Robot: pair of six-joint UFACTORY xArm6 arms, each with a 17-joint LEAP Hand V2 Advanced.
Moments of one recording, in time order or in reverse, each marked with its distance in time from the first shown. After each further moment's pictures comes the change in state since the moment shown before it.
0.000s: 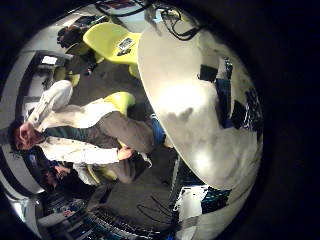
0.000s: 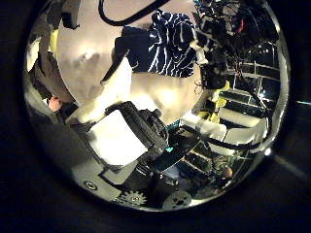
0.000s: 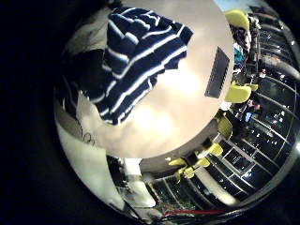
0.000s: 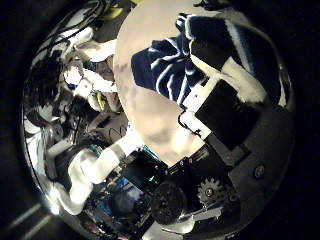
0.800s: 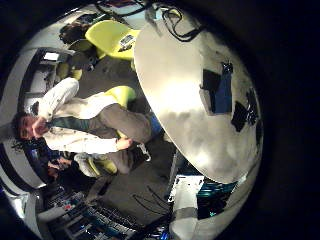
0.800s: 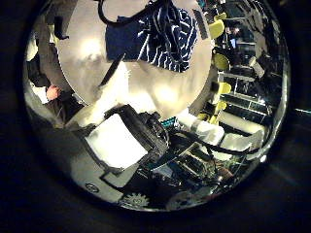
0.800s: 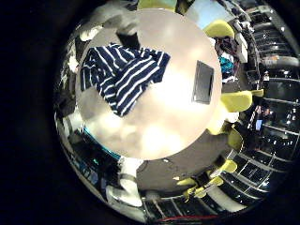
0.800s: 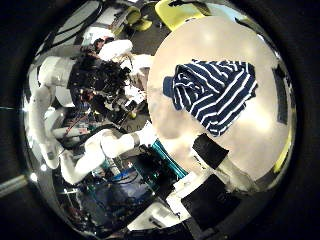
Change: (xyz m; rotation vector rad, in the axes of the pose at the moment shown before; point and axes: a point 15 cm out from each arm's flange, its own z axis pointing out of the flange) left arm 0.035 0.024 -0.007 -0.078 -0.051 -0.055; right arm 0.087 0.123 -0.116 0.184 -0.137 -0.025
